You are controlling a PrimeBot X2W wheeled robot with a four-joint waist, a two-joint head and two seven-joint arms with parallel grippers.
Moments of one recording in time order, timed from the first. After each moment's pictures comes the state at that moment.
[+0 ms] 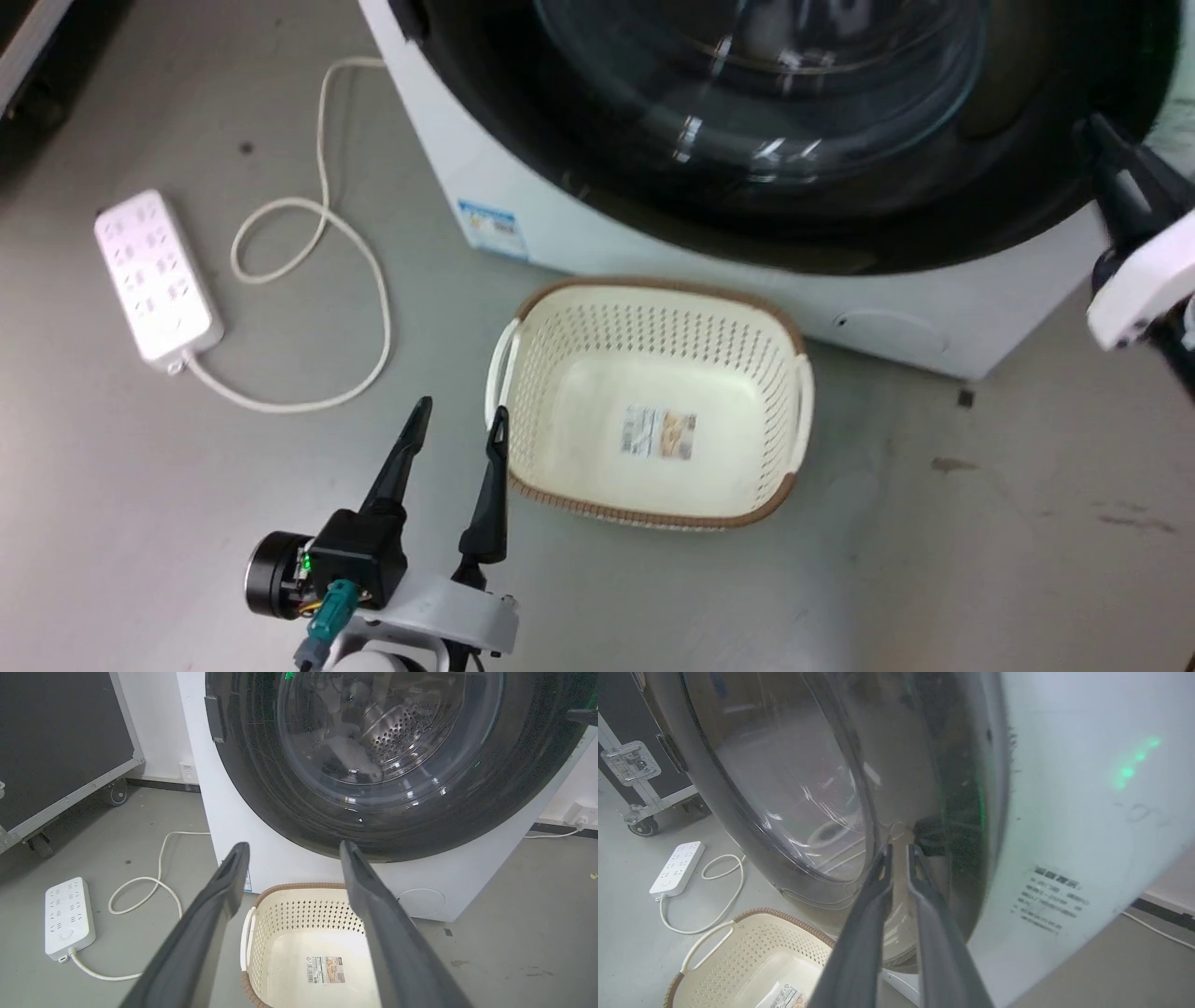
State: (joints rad) left arm -0.10 0.05 -0.20 0.06 -0.13 0.01 -0.26; right arm -0.84 -0.51 0.37 0.68 0.55 0.14 -0.13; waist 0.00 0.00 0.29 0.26
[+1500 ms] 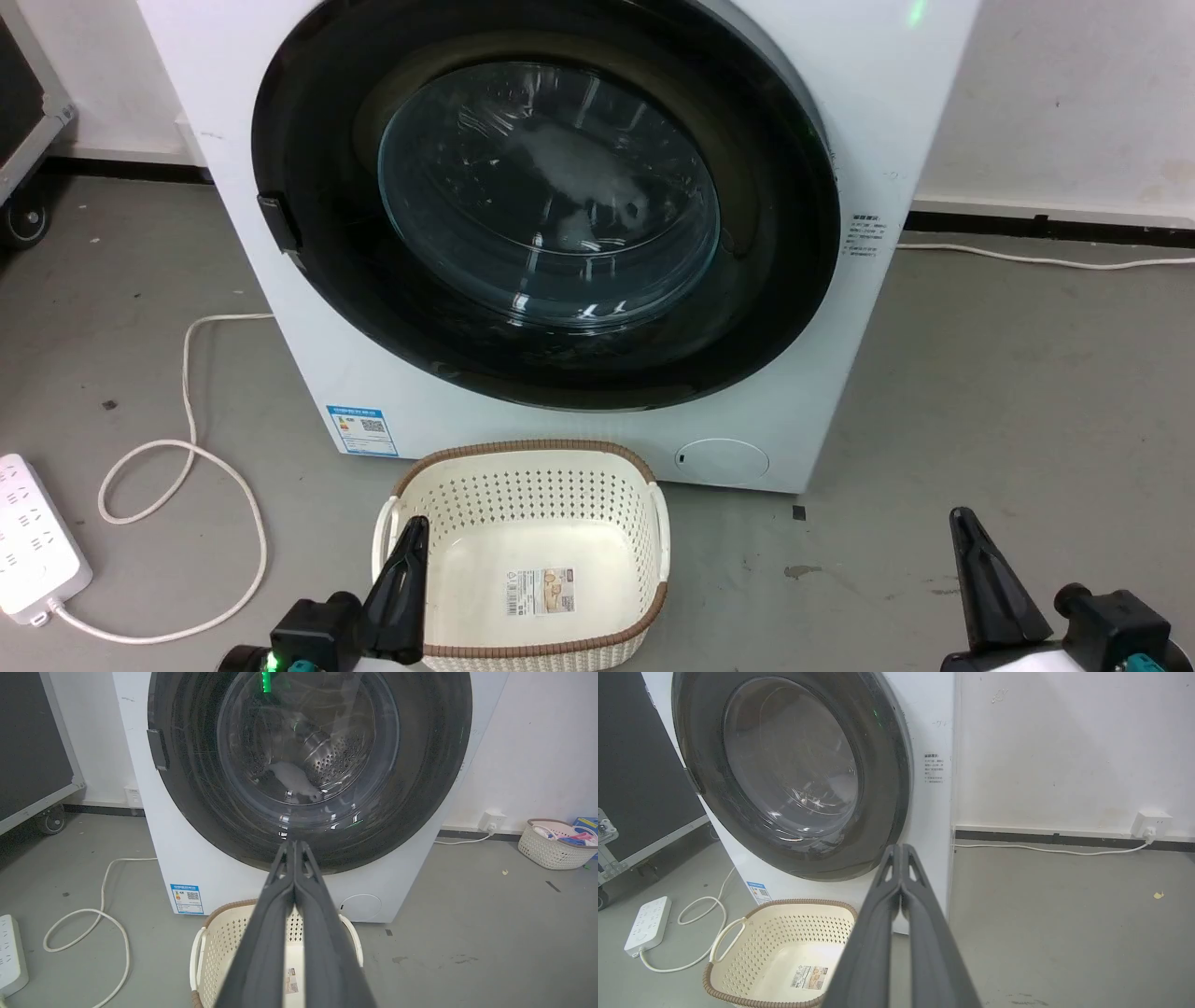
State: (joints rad) left arm 0.05 0.05 -0.09 0.15 -0.14 -0.09 -0.25; right arm 0.08 -0.06 -0.03 0.12 0.13 0.13 -0.26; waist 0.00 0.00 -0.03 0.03
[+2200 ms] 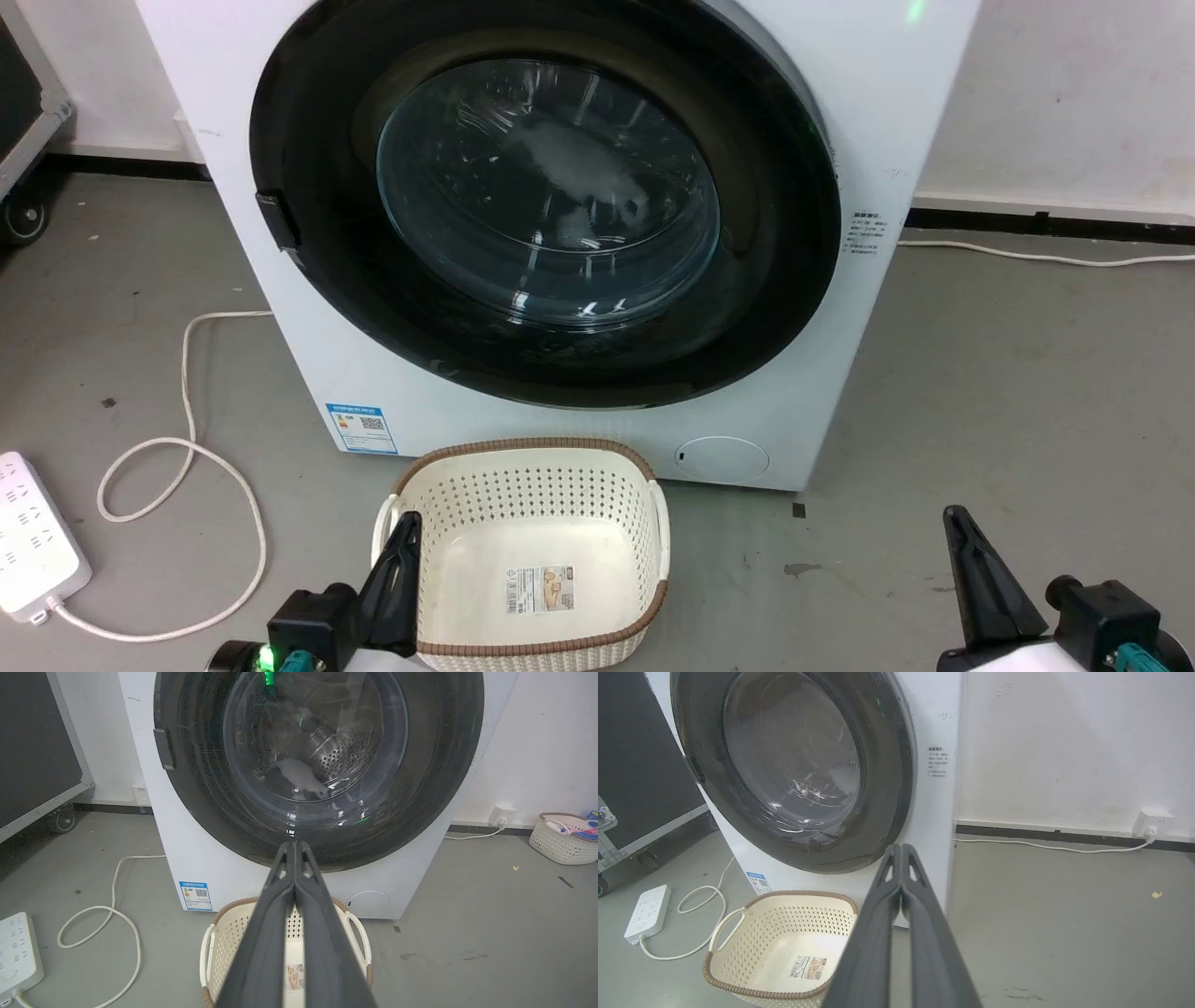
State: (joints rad) left arm 0.05 0.05 -0.08 0.12 -0.12 -0.07 -0.21; right arm 0.07 -0.06 -0.02 0.10 0.11 0.13 -0.21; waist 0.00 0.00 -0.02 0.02
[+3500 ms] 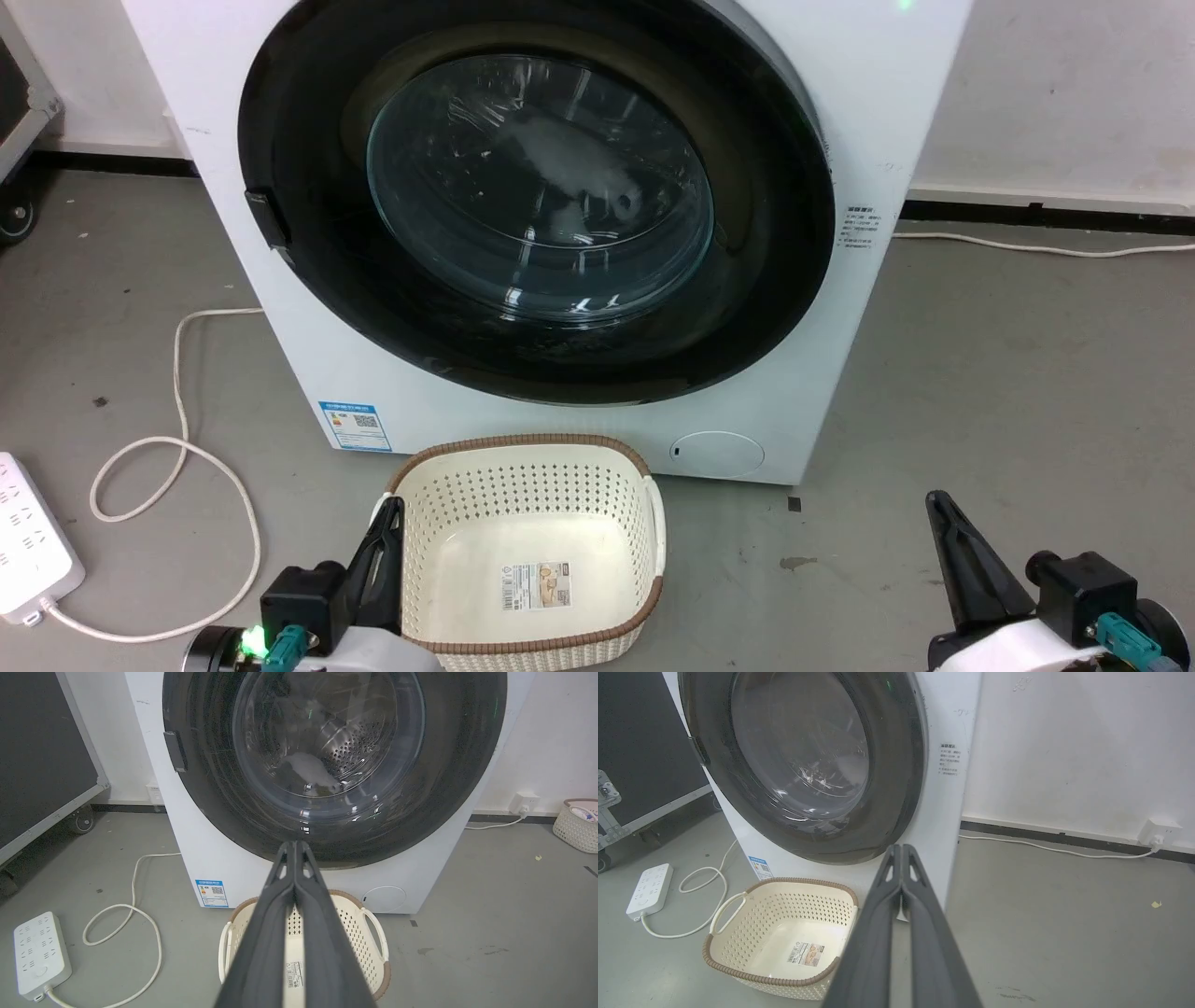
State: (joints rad) left arm 0.04 0.05 -0.05 0.08 -0.07 -0.05 -0.13; right arm 0.05 -0.06 -0.01 0.06 0.07 0.13 -0.13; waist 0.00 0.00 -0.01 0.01
